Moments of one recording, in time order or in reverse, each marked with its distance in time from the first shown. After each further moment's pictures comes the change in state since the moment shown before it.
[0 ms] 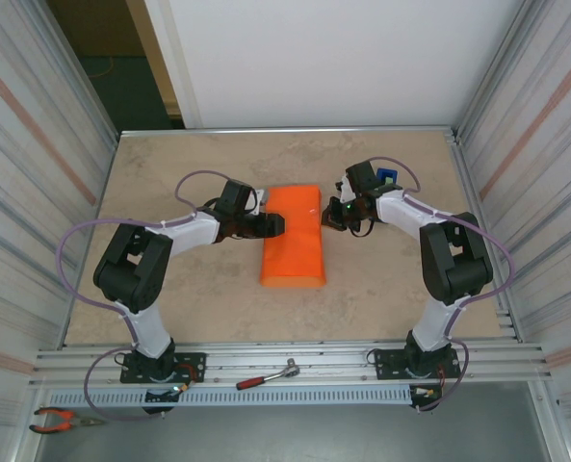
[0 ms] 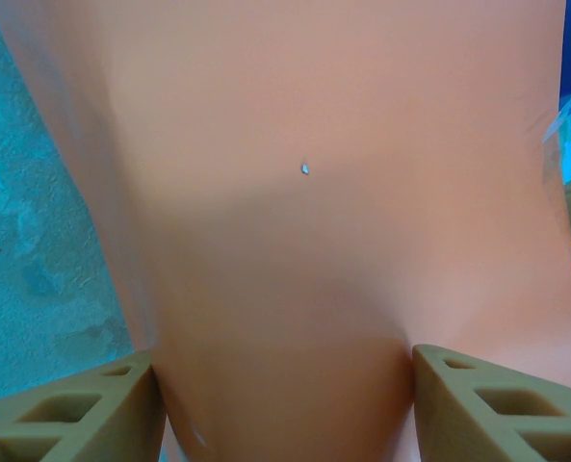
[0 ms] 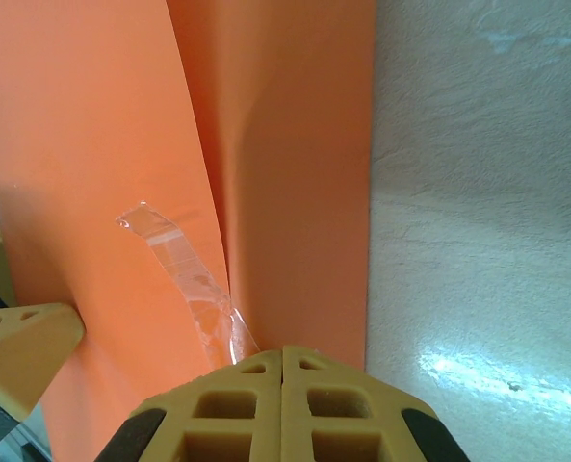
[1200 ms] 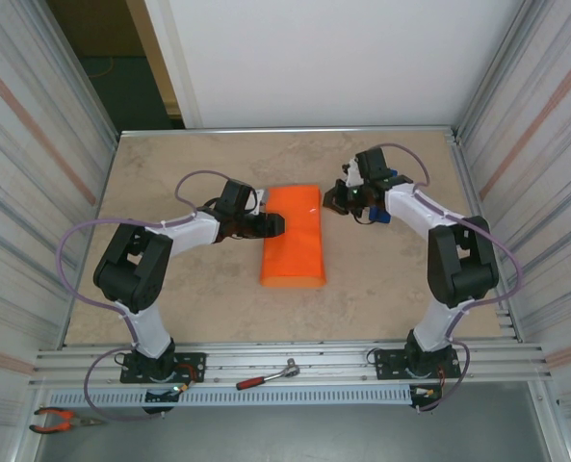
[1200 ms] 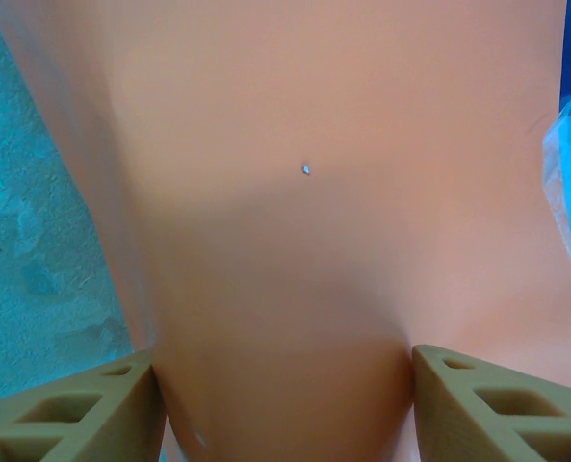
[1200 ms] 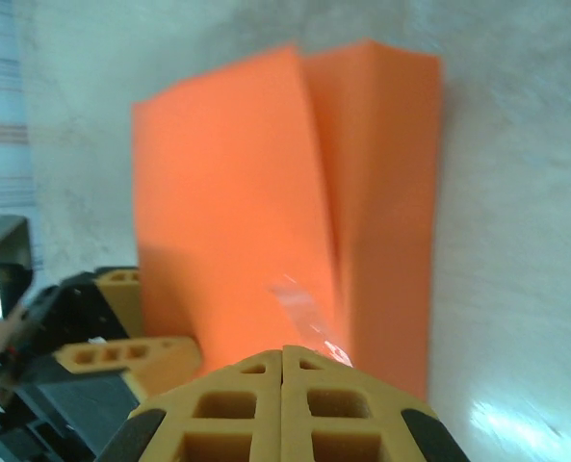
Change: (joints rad) left arm 0.000 0.001 0.002 -0.002 0.000 -0.003; right arm -0.042 -0.018 0.088 0.048 -0.071 0.054
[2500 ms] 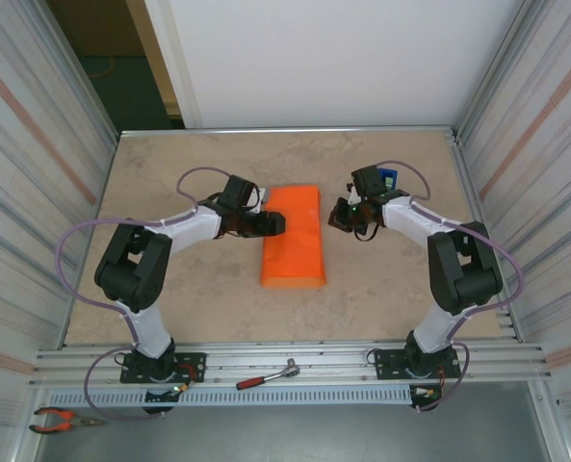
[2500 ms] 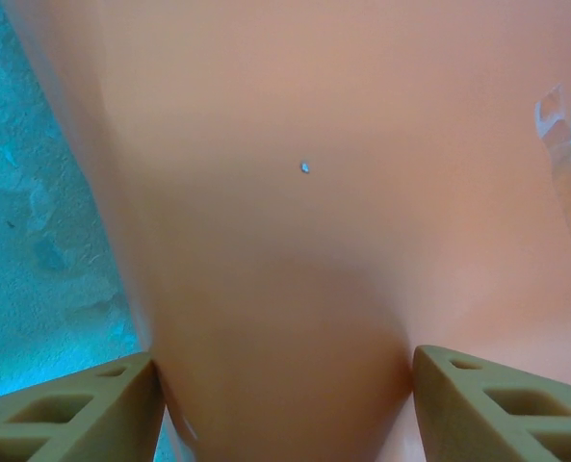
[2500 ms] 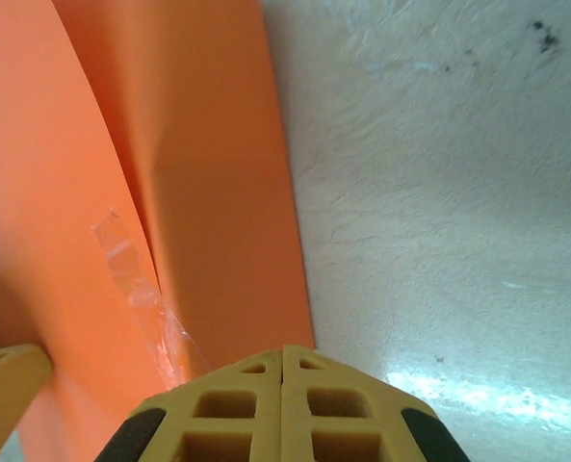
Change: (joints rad) left arm -0.006 0.000 0.077 -0.138 -0.016 0.009; right arm 0.040 -0.062 -0.166 -0.007 0.192 0.049
